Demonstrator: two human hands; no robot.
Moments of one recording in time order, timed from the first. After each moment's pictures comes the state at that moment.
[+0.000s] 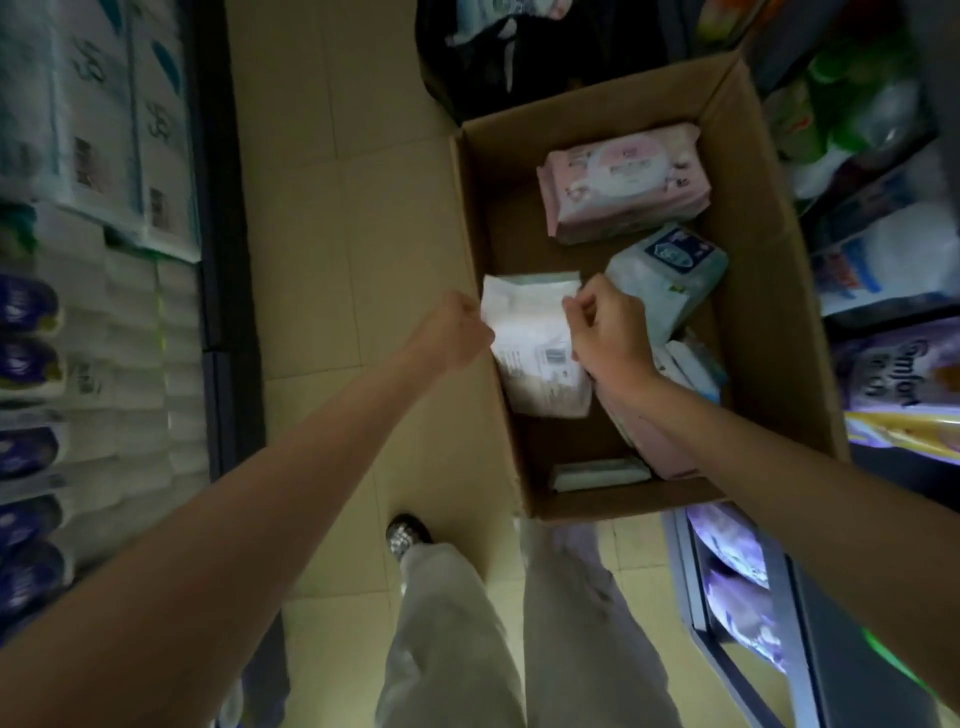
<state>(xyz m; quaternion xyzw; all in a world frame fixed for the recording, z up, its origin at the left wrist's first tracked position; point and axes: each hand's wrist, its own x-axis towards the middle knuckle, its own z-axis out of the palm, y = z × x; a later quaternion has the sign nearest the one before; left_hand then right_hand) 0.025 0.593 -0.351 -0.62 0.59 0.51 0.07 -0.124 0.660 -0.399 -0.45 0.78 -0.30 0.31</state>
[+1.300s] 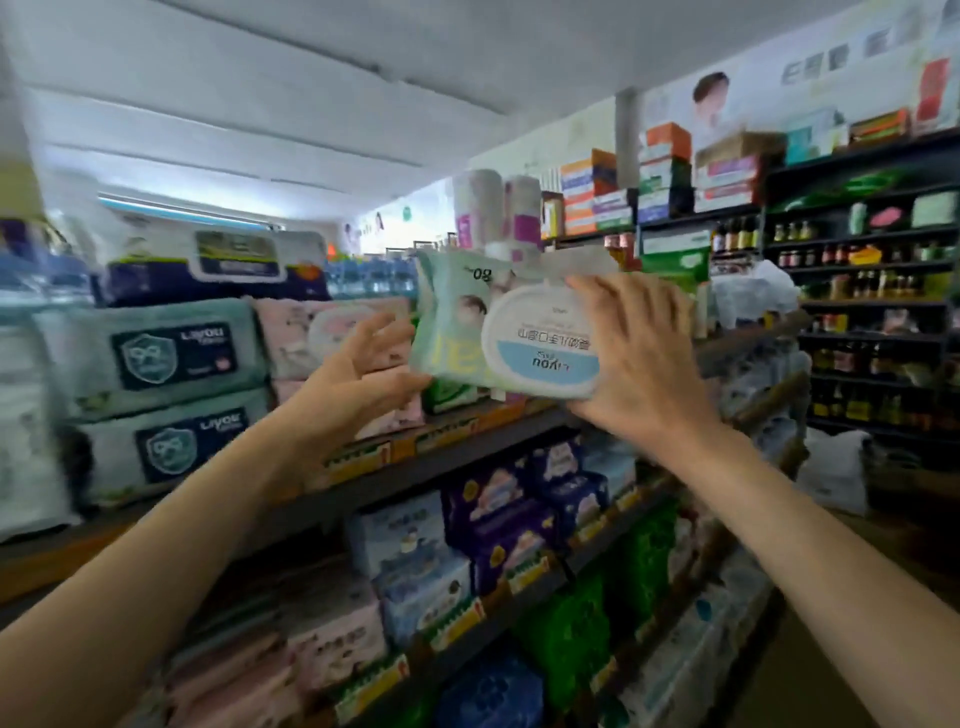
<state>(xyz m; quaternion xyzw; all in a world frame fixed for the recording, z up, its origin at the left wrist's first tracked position) 0.632 0.692 0.251 -0.54 0.54 0.20 -0.61 0.434 0.542 0.242 -0.78 0.22 -0.53 -0.27</state>
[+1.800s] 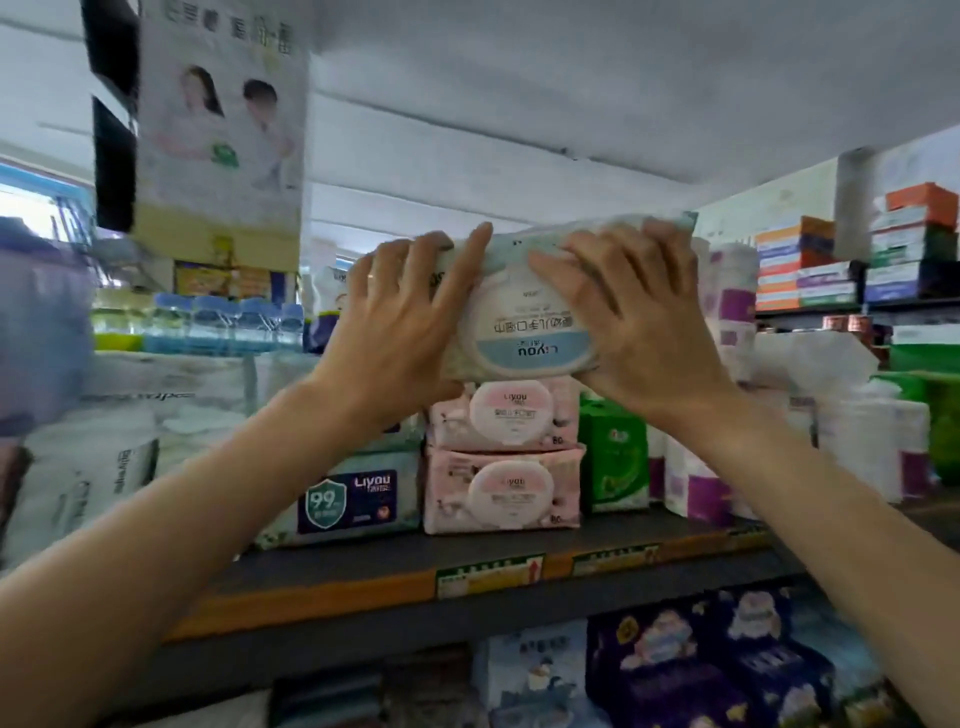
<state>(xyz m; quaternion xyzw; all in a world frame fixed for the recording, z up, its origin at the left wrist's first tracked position) 0.718 0.732 0.329 -0.67 0.37 -0.64 -0.07 0.613 0.544 0.339 -0.68 -0.08 -0.64 -0.35</state>
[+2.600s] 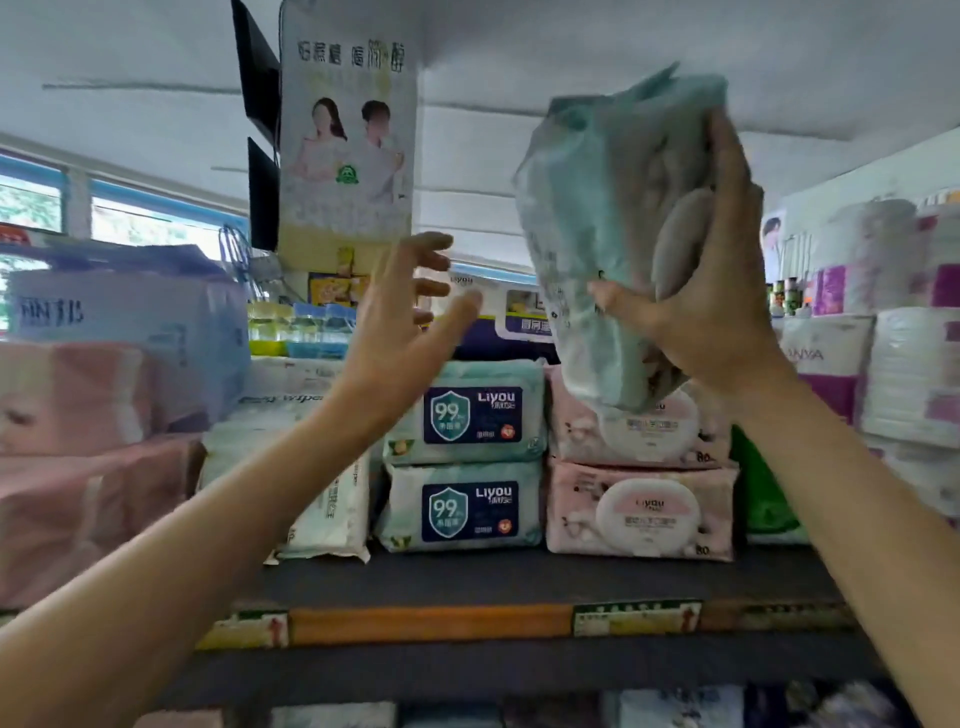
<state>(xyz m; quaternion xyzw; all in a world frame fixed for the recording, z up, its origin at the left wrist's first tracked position) 0.755 0.789 0.330 -0.63 0.42 -0.39 -0.53 0.682 0.596 0.360 -0.71 -0.20 -0.64 0.24</state>
